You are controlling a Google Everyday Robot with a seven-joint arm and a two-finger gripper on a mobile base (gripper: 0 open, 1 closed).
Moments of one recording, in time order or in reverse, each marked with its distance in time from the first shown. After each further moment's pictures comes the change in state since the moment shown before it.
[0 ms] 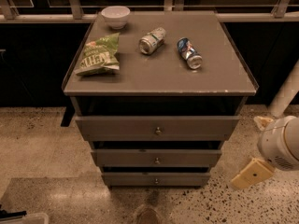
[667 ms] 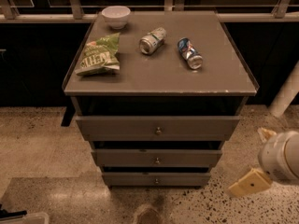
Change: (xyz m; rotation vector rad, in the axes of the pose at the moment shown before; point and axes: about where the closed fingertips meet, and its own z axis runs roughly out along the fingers) arm 0.019 0.010 0.016 0.022 -0.021 0.094
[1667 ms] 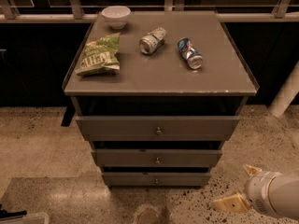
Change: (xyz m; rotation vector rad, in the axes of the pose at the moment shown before) arm 0.060 0.037 0.089 -0.040 -0.115 0.248
